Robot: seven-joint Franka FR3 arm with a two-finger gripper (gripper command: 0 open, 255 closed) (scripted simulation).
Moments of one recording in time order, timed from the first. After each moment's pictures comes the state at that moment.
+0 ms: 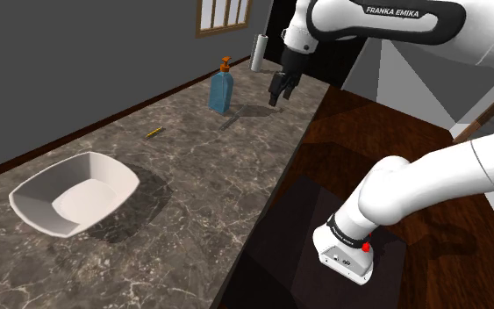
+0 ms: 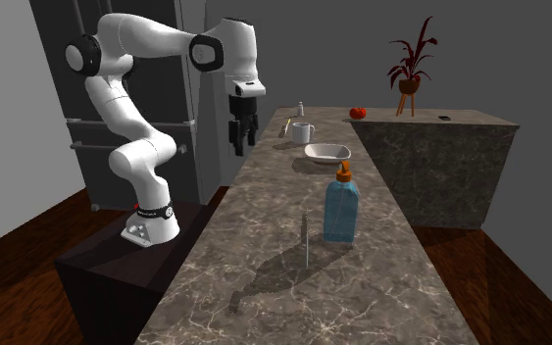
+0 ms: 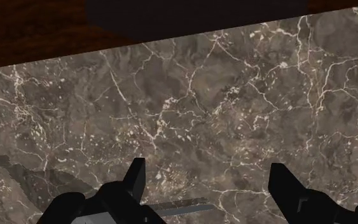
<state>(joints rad) -0.04 -0.53 -0.01 -2.28 0.03 1.76 -0.07</state>
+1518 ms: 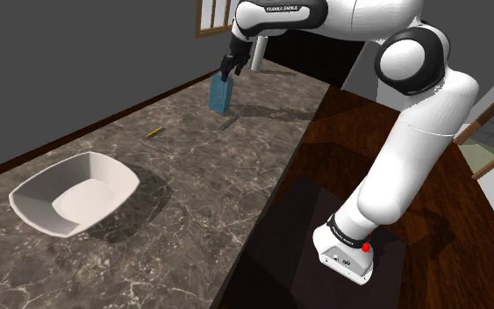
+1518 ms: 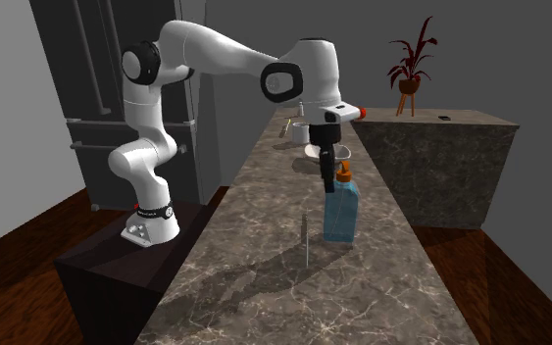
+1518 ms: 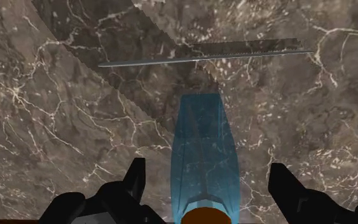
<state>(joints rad) -0.07 0.18 -0.06 -1.69 0.02 2.04 -0.25</state>
